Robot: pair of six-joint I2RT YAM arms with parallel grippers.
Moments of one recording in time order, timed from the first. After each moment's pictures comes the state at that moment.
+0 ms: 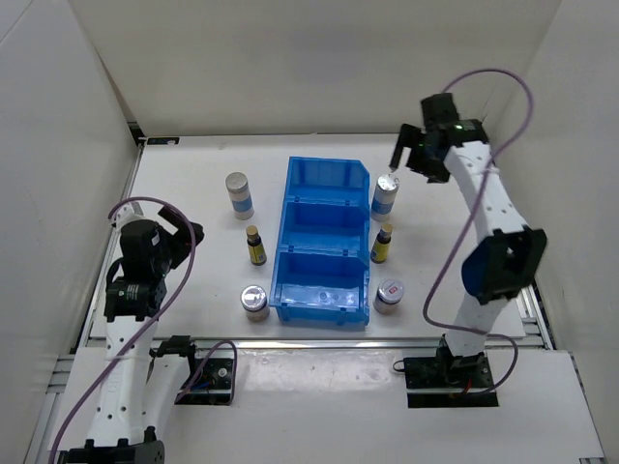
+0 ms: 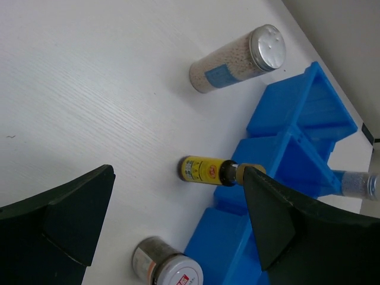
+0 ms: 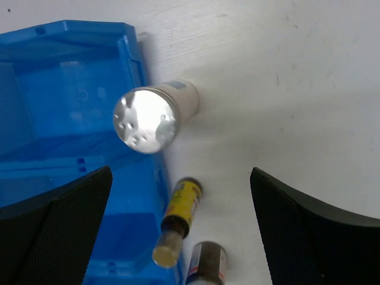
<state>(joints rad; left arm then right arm) 0.02 0.67 0.82 -0.64 -0.07 -0.72 0.15 1.73 1.82 -1.03 0.05 0.44</state>
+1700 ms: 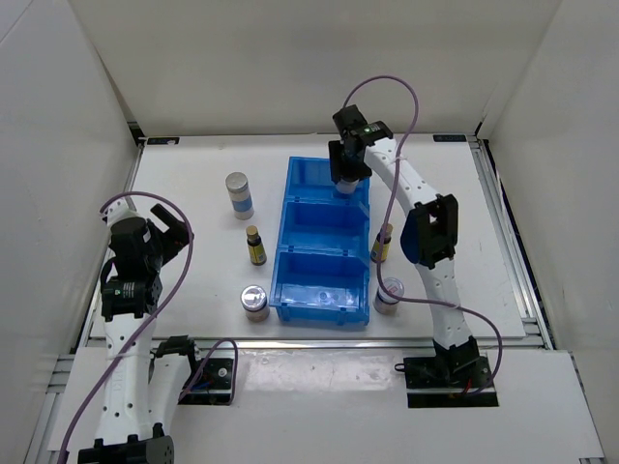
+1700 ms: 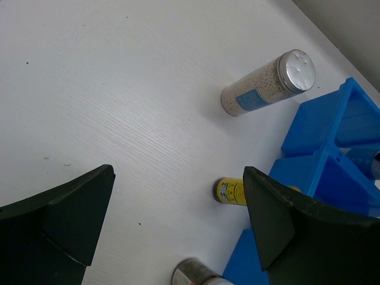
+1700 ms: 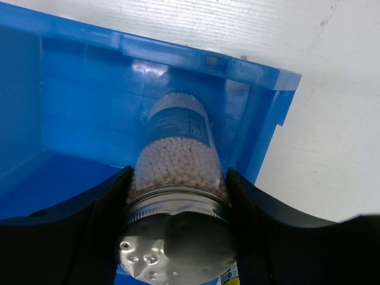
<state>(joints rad) 0.11 0.69 0.83 -0.63 -0.12 -0.54 0.49 2.34 2.37 -1.06 0.12 0.28</state>
